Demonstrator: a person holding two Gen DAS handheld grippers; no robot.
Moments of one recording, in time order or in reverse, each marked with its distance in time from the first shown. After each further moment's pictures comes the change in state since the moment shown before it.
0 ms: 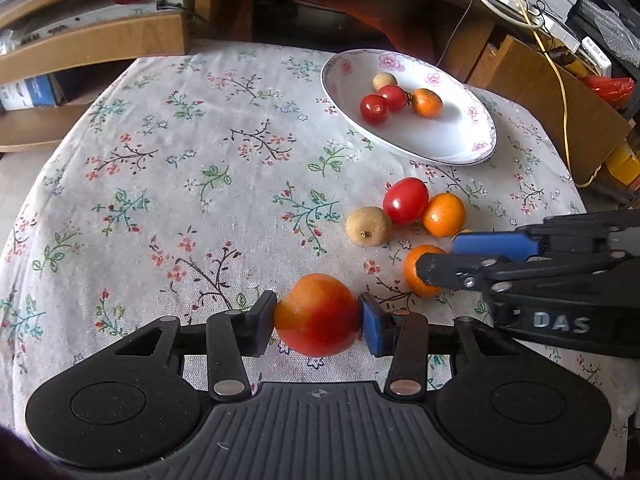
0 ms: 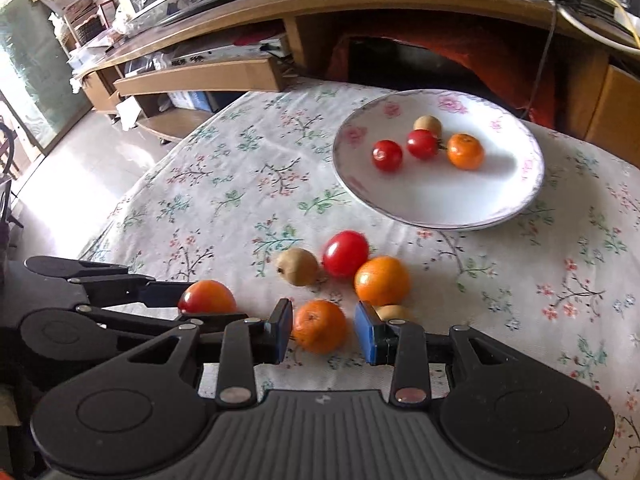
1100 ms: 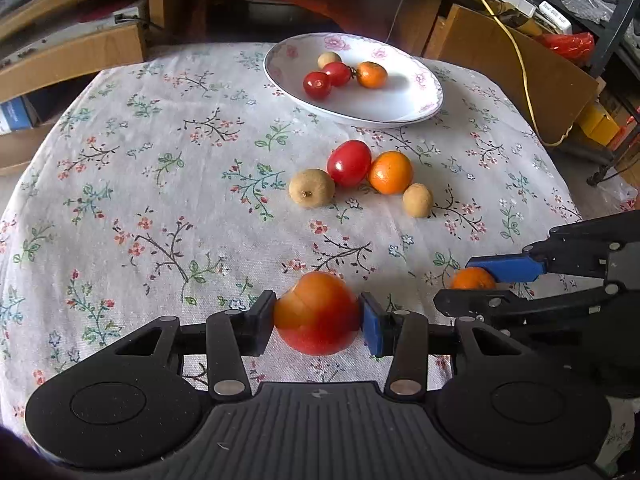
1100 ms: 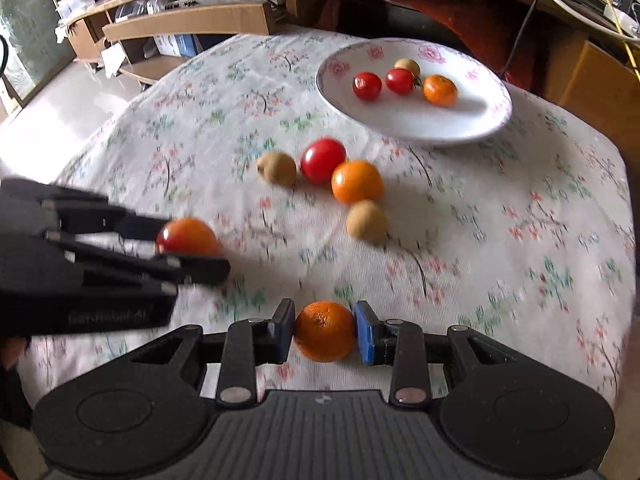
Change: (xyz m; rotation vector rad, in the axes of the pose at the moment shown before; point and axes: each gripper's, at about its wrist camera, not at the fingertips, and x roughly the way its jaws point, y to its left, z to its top) left arm -0.008 -0.028 -0.026 0.112 0.003 -0.030; right arm -0.018 0.003 -0.052 -0.068 0.097 -0.112
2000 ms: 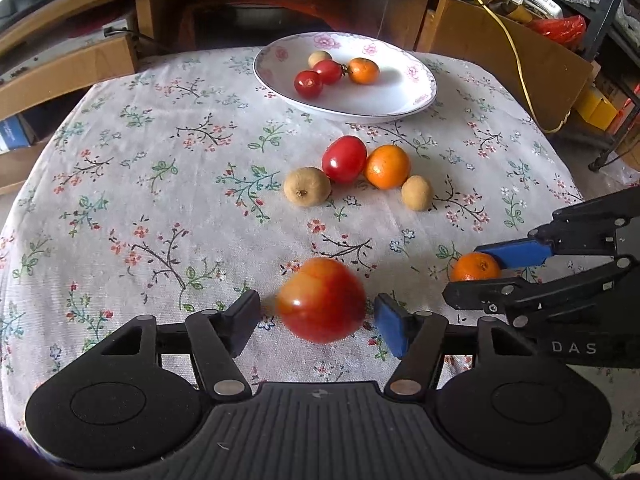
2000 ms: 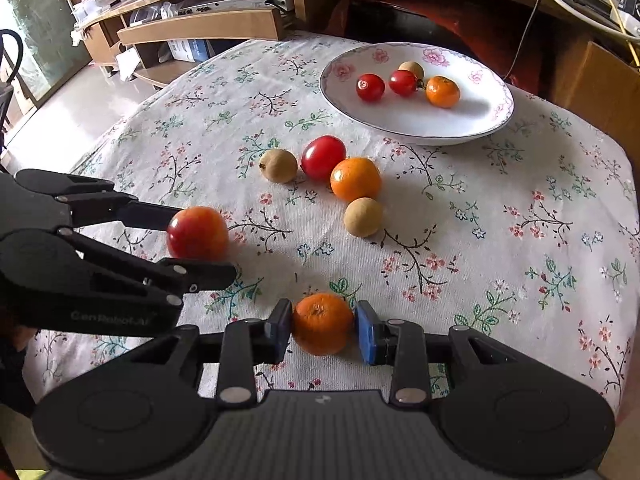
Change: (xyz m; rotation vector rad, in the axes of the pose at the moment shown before) left arm 0.003 -0.007 -0.002 0.052 -0.010 0.020; right arm 0.001 -0.011 -0.006 -0.016 -0.026 0.044
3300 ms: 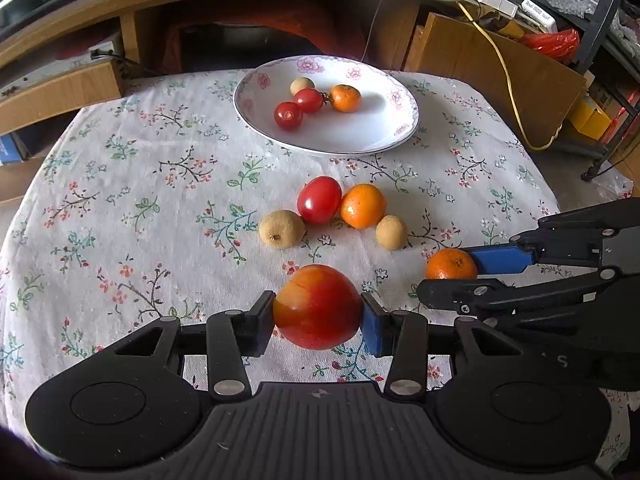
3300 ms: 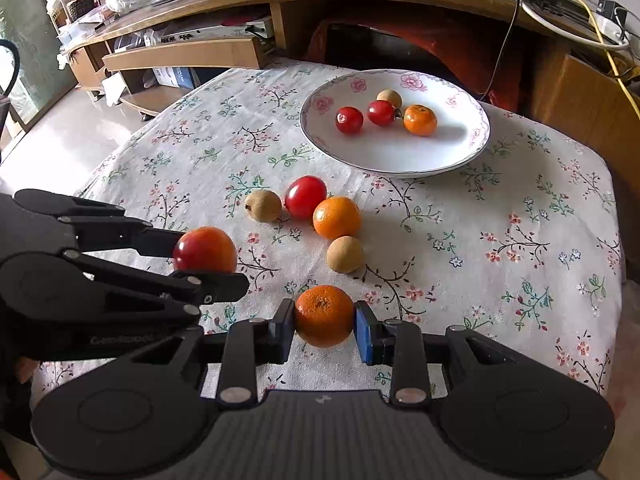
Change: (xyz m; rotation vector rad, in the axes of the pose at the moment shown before) left arm -0.006 -0.016 0.022 -0.001 -0.015 -0.013; right arm -0.013 -0.003 0.016 0.045 -0.050 -0.030
